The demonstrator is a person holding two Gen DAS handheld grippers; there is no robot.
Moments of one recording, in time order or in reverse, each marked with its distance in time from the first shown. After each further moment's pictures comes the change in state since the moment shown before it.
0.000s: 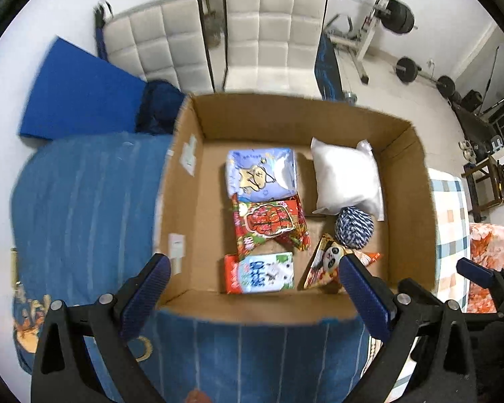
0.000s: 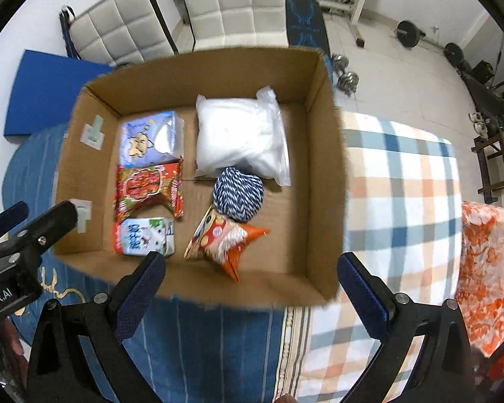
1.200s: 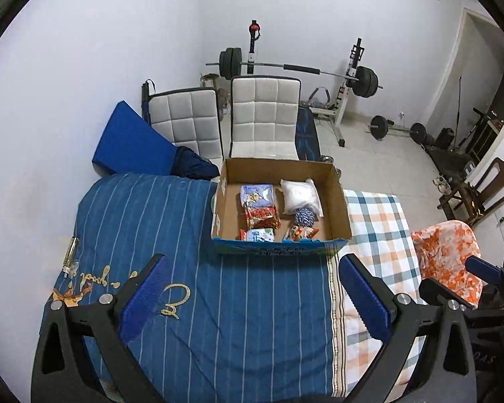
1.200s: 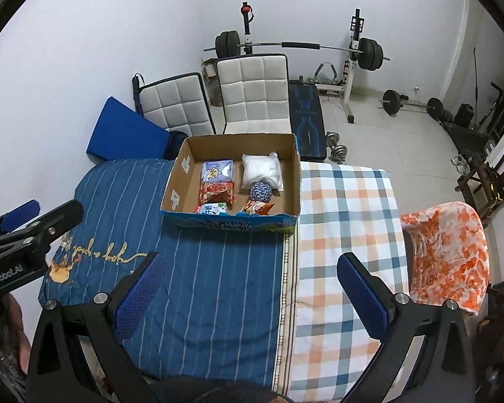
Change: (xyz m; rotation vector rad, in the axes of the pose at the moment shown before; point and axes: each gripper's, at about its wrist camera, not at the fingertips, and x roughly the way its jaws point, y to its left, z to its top) left arm -0.279 0.007 -0.163 0.014 -0.340 -0.016; right arm -0.302 0.007 -0.221 -0.019 -0.373 0.042
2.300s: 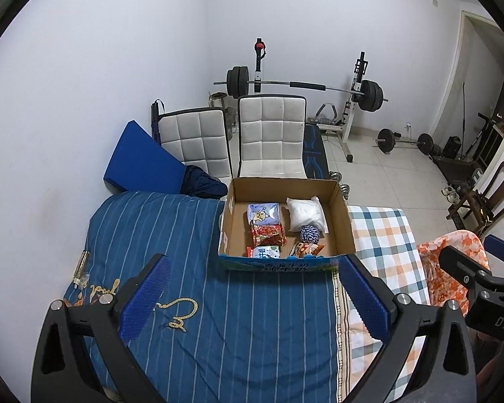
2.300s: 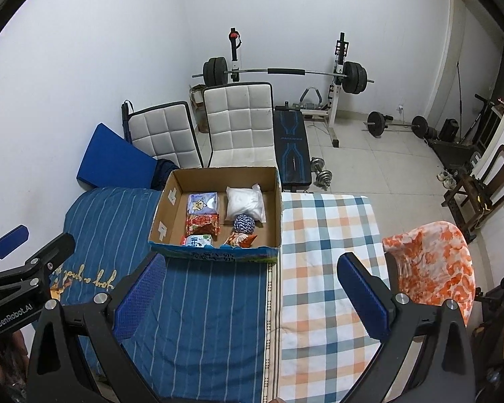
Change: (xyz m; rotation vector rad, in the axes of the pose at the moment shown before) left arm -0.016 -0.015 0.004 0.012 -0.081 0.051; right arm -0.027 -0.012 0.027 0.007 -0.106 -0.056
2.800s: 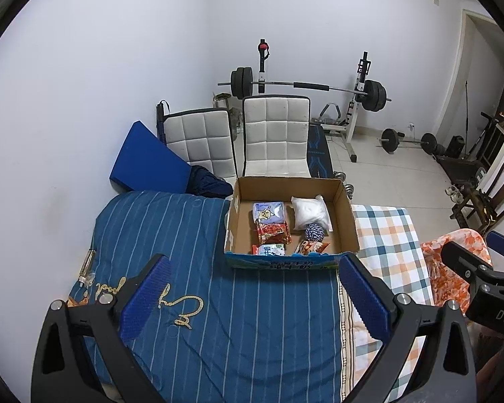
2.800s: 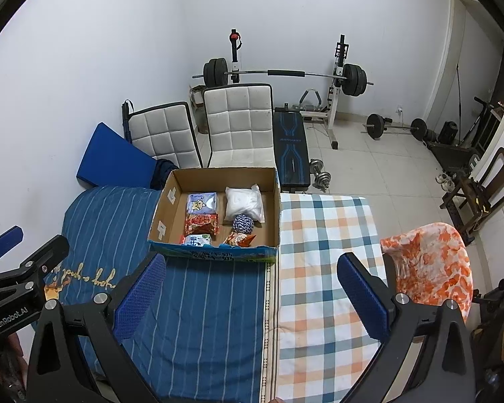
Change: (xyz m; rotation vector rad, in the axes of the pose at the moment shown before) left arm -0.007 0.005 -0.006 -0.003 -0.005 0.021; right arm -0.004 -0.001 -0.001 0.002 -0.006 -0.003
